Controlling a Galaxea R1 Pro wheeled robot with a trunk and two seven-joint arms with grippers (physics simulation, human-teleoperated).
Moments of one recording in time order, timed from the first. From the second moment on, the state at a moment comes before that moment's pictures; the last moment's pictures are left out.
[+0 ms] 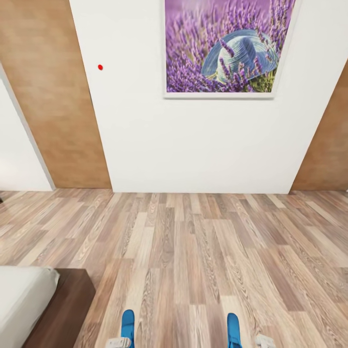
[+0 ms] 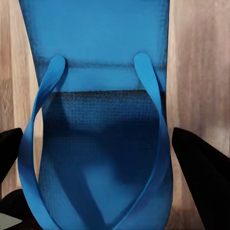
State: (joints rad) left arm -0.38 0.02 0.03 -0.12 0.14 -0.08 -0.42; right arm -0.41 -0.17 -0.35 -0.11 0.06 0.08 0.70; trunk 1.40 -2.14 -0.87
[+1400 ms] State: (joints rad) left arm -0.38 0.02 0.03 -0.12 0.14 -0.08 -0.42; right arm -0.41 -0.17 -0.35 -0.11 0.06 0.08 0.70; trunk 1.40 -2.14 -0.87
